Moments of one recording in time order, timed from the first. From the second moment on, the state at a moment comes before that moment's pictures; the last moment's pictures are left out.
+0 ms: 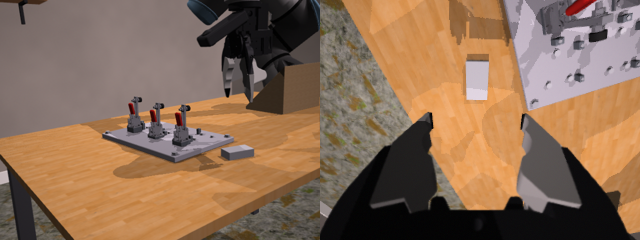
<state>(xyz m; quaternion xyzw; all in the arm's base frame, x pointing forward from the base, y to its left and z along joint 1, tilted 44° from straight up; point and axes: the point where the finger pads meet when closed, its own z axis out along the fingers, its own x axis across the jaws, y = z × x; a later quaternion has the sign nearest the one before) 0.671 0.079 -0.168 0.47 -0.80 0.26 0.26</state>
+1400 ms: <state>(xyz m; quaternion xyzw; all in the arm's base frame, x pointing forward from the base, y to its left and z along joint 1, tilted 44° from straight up) 0.653 0.008 -0.245 0.47 -0.80 0.26 0.26</state>
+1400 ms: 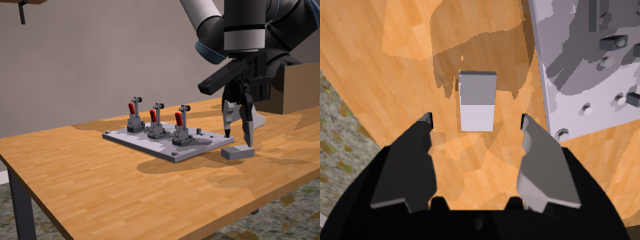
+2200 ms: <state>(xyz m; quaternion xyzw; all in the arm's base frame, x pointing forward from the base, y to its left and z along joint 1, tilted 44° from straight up) 0.651 0.002 -0.252 0.47 -0.80 0.26 0.26</state>
